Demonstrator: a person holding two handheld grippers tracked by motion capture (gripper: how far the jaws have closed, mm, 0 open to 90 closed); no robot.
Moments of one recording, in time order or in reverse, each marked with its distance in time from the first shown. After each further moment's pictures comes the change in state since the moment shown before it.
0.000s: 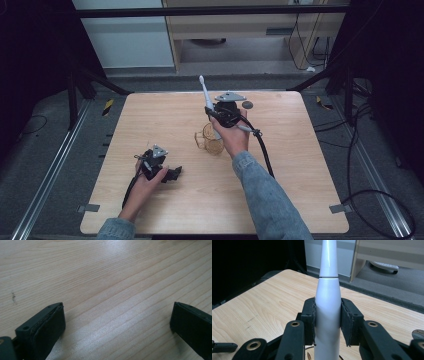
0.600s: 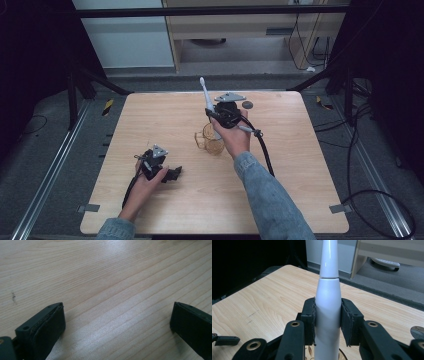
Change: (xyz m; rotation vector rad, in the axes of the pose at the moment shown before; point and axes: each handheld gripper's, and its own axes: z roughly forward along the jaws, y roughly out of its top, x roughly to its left) left arm 0.000 0.000 0.000 0.000 0.000 0.000; right arm 0.001 0.001 -0.005 0.034 0.004 -0.015
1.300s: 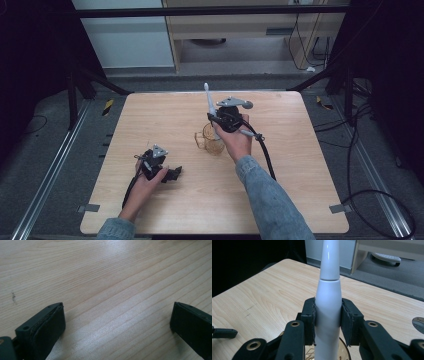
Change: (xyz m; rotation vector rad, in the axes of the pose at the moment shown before) left arm 0.000 0.000 0.000 0.000 0.000 0.001; right arm -0.003 -0.016 0.002 0.024 0.001 0.017
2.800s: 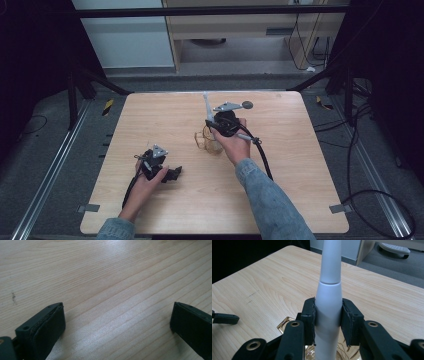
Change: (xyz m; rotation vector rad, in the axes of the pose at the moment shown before) left arm 0.000 0.000 0.000 0.000 0.000 0.000; right arm 0.005 -0.013 0.009 0.068 0.027 -0.028
